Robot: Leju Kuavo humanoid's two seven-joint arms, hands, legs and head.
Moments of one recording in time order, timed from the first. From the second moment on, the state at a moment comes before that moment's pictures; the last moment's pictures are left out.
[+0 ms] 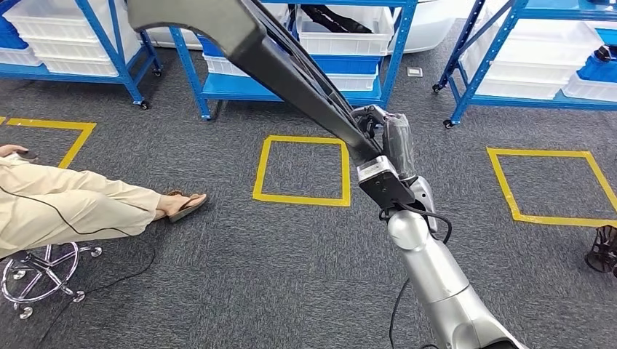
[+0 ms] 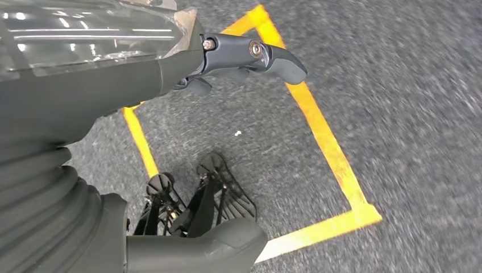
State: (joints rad) left arm -0.07 -0.17 1.01 -0.22 -0.13 0.25 -0.35; right arm -0.44 -0.10 0.27 -1.45 0.40 -0.32 -0.39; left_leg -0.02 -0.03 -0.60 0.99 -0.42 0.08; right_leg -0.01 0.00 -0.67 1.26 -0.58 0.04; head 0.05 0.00
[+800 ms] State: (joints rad) left arm -0.07 -0.17 1.00 -0.22 -0.15 0.25 -0.33; right arm -0.46 -0.07 0.29 -1.46 0.44 -0.33 -0.37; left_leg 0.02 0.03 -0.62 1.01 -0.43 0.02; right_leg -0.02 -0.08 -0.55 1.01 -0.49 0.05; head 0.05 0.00
